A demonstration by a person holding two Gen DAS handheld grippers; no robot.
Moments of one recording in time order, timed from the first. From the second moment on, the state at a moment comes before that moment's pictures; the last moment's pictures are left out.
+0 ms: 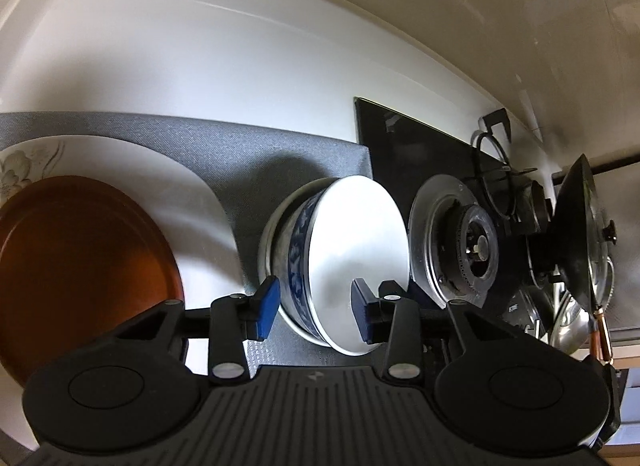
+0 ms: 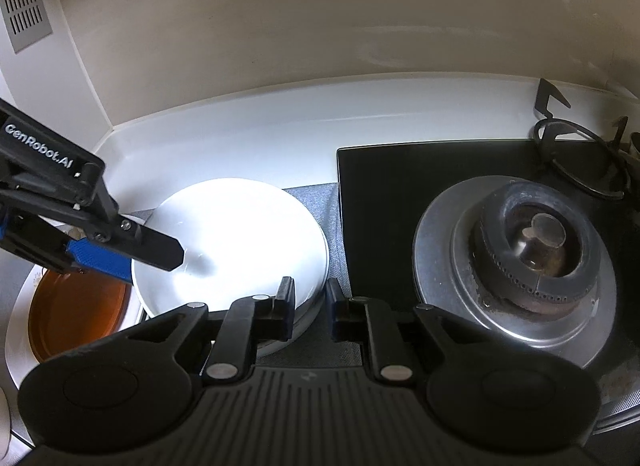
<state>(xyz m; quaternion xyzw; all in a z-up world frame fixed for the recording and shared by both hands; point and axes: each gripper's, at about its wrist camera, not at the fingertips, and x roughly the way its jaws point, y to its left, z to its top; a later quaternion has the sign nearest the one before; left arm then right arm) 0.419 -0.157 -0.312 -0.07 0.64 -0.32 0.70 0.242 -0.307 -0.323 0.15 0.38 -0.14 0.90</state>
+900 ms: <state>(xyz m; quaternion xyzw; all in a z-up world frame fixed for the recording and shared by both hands) 0.407 -0.206 -0.332 0.15 0.57 -0.31 0.74 0.229 -0.338 -0.325 0.31 0.38 -0.16 0.86</state>
